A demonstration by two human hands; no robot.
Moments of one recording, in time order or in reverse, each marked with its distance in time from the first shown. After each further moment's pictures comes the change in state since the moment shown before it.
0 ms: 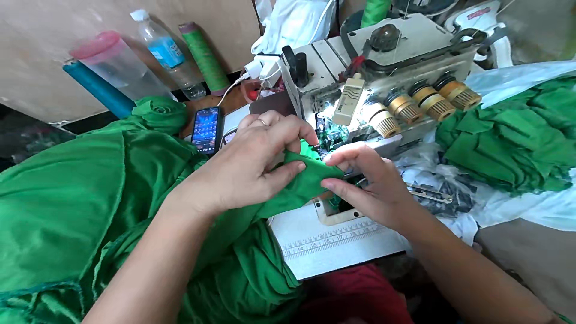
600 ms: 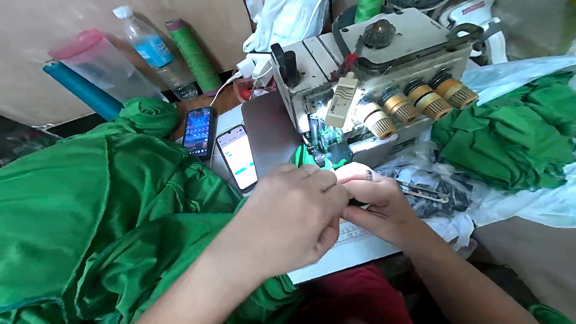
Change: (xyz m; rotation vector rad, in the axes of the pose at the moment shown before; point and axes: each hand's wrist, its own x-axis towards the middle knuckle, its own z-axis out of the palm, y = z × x) left_hand 0.002 0.054 0.040 0.185 0.003 0.107; right_hand -0.029 0.006 -0.002 0.121 -0.026 -0.029
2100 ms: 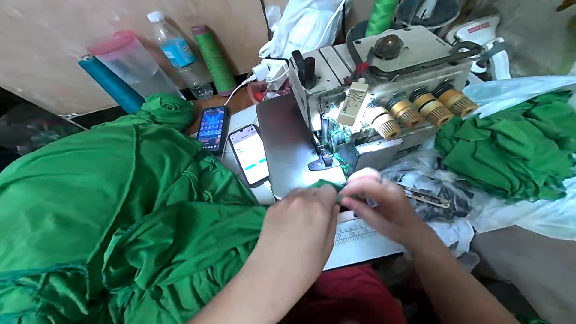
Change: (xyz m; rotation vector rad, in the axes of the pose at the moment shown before) left_hand -0.016 0.049 0.022 0.002 0.051 -0.535; right_hand -0.014 0.009 -0.003 -0.180 -0.002 -0.004
